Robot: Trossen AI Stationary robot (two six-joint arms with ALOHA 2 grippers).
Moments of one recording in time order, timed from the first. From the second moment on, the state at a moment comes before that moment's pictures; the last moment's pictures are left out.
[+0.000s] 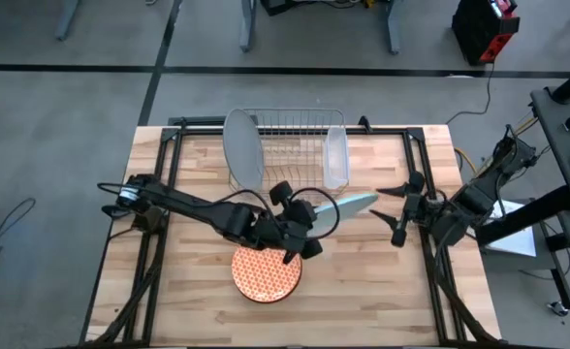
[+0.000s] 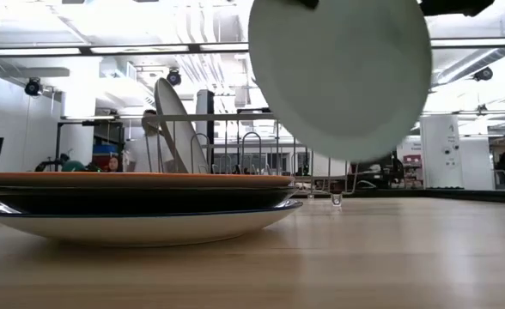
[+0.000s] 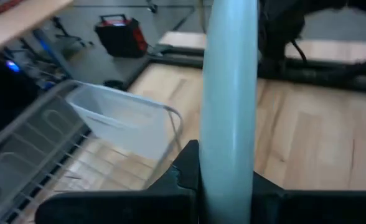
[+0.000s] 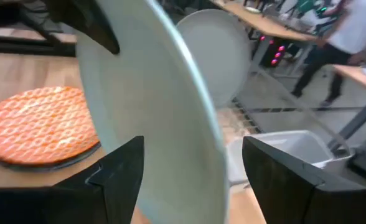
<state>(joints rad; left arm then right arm) -0.31 1.88 1.80 -0.59 -0.78 -0.31 0.72 0.76 0.78 -0.62 1.04 0.32</state>
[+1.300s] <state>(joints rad) -0.08 1.80 2.16 -1.57 -1.08 -0.90 0.25 0.71 0.77 -0.48 0.57 0.06</state>
